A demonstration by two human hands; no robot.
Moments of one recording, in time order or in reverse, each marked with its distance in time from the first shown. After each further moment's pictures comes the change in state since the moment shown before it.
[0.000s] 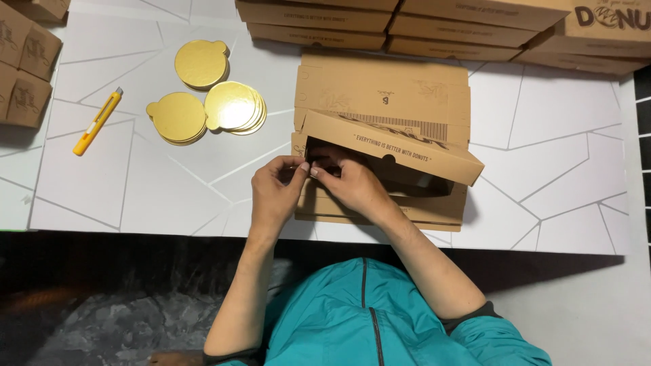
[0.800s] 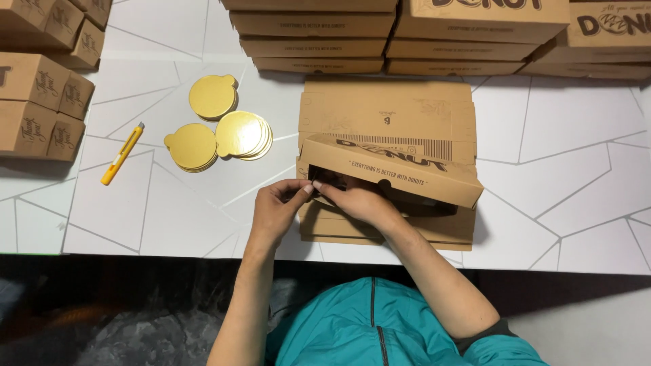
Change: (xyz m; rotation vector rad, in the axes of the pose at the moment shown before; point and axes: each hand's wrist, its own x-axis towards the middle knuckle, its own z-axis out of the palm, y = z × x) left_hand 0.012 0.004 -0.002 -0.124 -0.123 -0.154; right_hand 0.010 0.005 -0.020 0.041 -0.135 0.090
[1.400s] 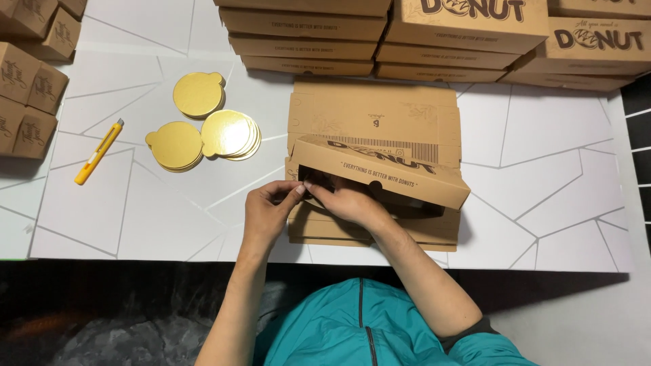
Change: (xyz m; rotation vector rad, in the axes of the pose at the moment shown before) left_hand -0.001 -0.002 0.005 -0.036 0.064 0.015; right_hand -0.003 -0.014 -0.005 -0.096 -0.140 0.201
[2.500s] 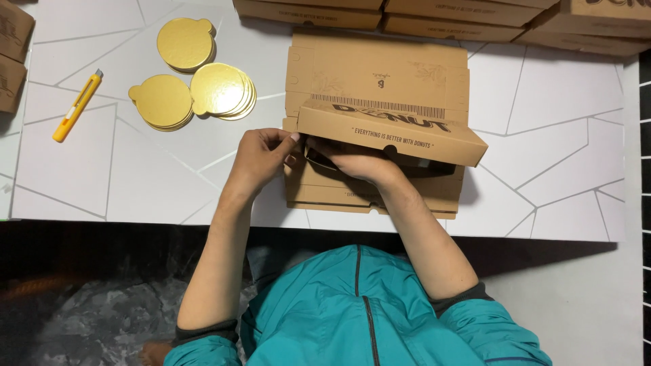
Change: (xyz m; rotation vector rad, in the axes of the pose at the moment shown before) left_hand 0.030 0.009 -0.012 0.164 -0.178 0.036; right_hand 0.044 0.021 -0.008 -0.013 0.065 -0.331
